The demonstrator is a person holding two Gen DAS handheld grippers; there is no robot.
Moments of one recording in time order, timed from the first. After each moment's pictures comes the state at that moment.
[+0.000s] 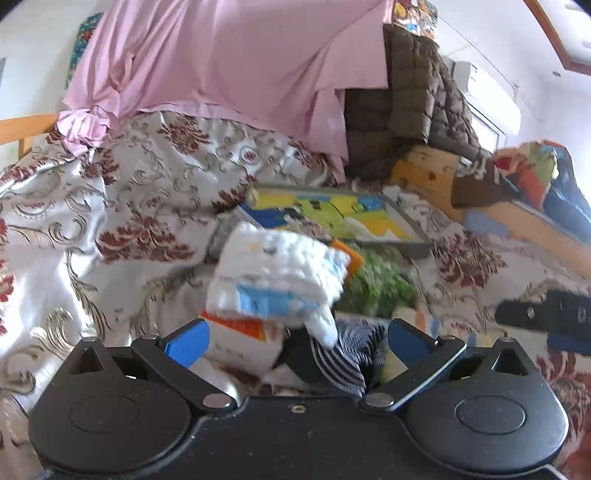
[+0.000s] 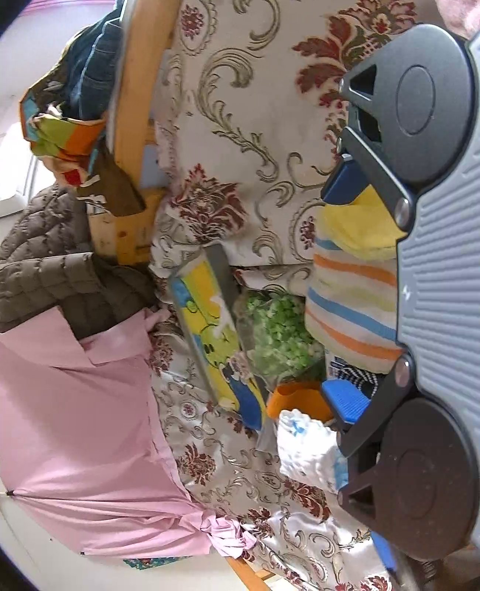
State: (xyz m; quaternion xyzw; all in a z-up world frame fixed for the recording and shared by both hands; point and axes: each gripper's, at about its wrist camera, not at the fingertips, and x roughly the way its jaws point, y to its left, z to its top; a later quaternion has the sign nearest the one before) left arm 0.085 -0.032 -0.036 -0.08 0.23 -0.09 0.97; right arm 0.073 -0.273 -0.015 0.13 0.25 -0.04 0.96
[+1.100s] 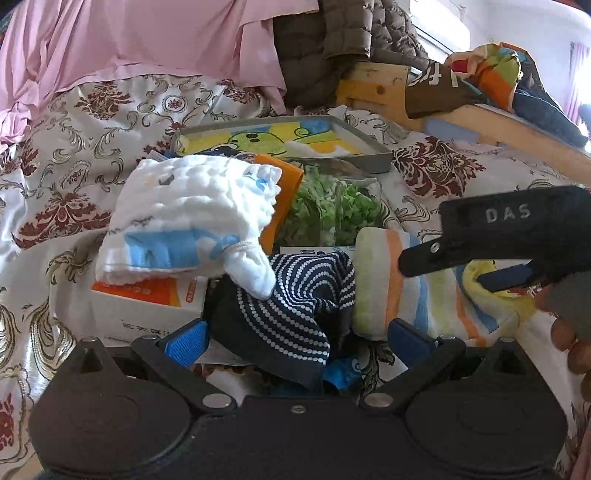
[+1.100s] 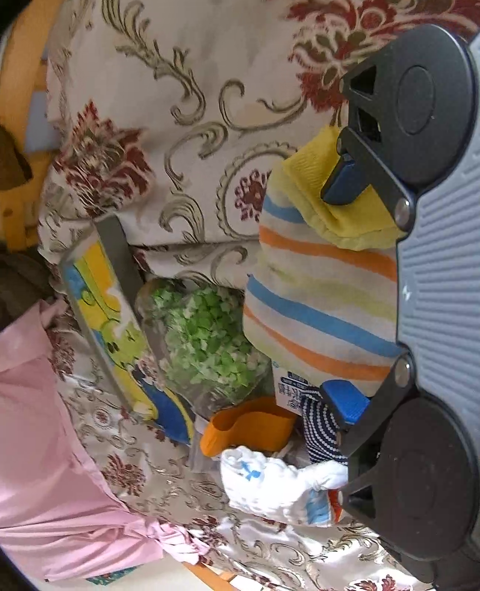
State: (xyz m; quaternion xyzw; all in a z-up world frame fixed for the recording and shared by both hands) left arm 0.138 -0.081 -0.083 0.01 0.30 -0.17 0.94; right arm 0.174 -0.286 -0.066 0.16 0.40 0.03 0.90
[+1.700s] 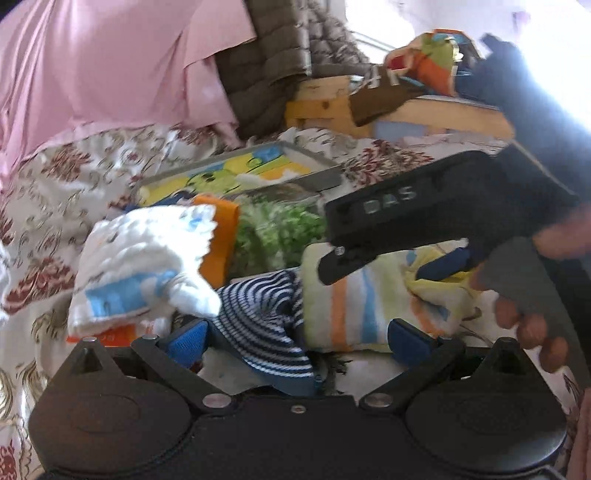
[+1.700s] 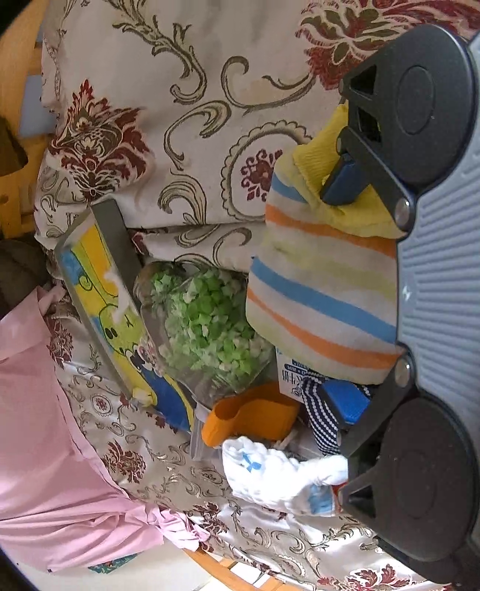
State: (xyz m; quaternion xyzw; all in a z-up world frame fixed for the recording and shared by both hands) left arm 0.111 -0.118 -0.077 0.09 0.24 -0.22 0.94; right arm 0.177 -0.289 -0.066 0.18 0.39 0.05 0.90
